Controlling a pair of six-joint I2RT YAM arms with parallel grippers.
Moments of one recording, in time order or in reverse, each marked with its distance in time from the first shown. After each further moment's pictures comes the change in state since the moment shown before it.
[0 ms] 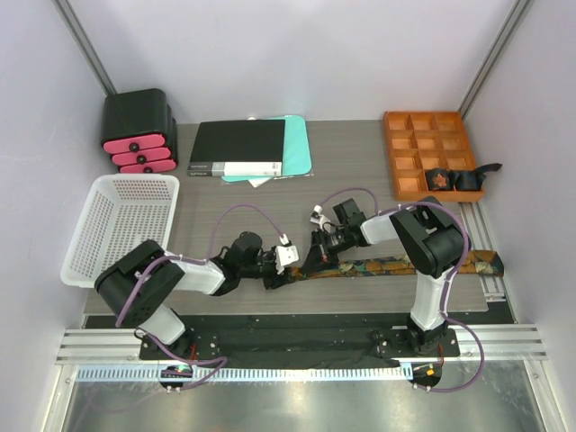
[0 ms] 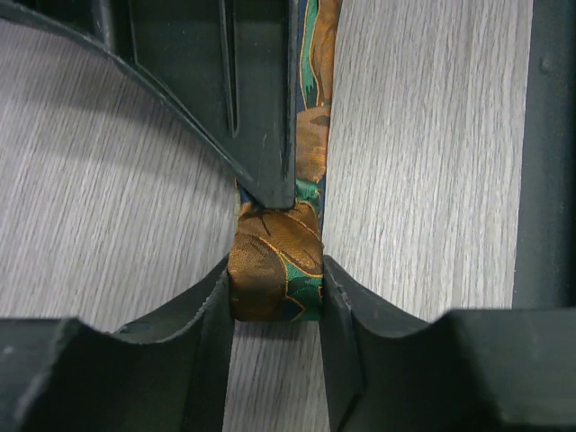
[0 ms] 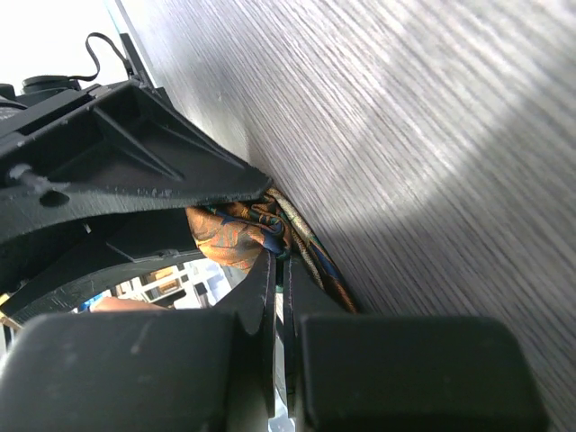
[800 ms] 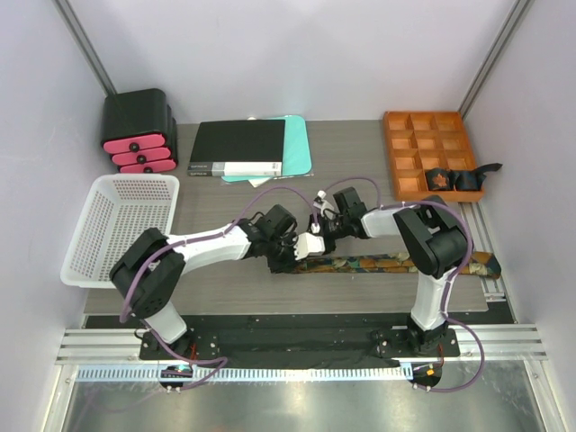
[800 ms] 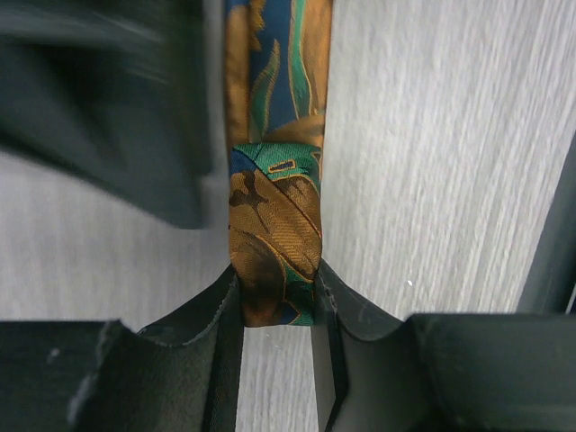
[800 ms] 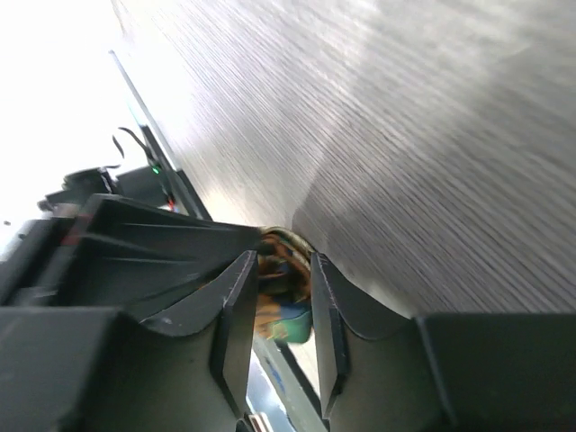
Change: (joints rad) left arm -0.052 0.077 0.542 -0.941 -0.180 0.227; right arm -0.020 -0.006 0.074 0.058 0.109 0.153
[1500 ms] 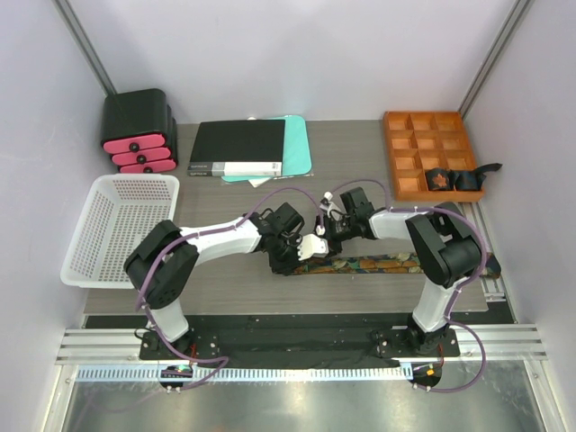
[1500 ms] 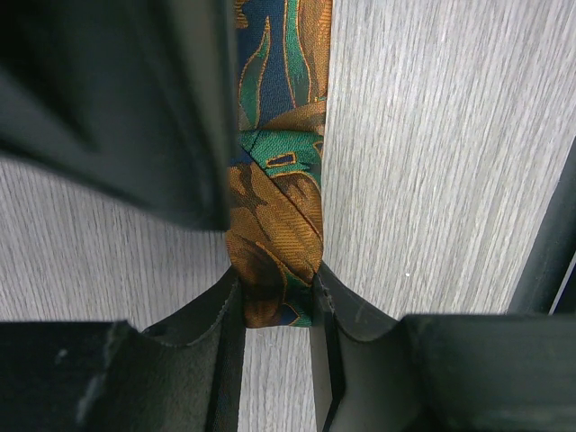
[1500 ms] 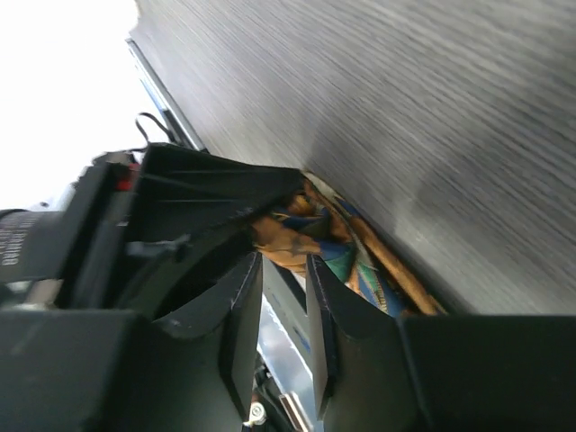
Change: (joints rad) left arm -0.011 0.116 0.121 -0.169 -0.012 0.039; right arm -0.035 -0.110 -0.040 -0.103 -0.040 0.037
